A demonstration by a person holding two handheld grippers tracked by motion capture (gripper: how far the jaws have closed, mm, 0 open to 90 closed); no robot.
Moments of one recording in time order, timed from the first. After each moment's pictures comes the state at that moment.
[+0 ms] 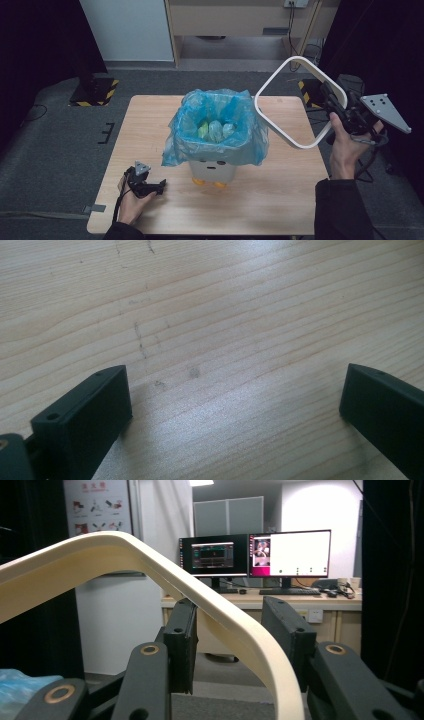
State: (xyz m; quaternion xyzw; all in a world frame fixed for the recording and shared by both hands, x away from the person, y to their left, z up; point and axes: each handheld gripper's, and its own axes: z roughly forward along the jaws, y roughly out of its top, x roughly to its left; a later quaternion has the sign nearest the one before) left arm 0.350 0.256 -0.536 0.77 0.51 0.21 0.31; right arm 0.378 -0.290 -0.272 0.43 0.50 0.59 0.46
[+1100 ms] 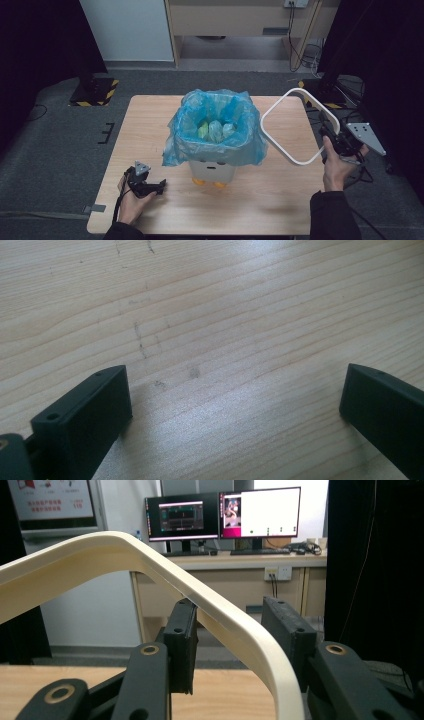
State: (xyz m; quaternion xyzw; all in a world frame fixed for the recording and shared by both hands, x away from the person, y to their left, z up) left arm 0.350 0.256 -0.536 0.77 0.51 0.21 0.31; right arm 0.385 -0.315 -0.369 0.49 0.50 0.54 0.47
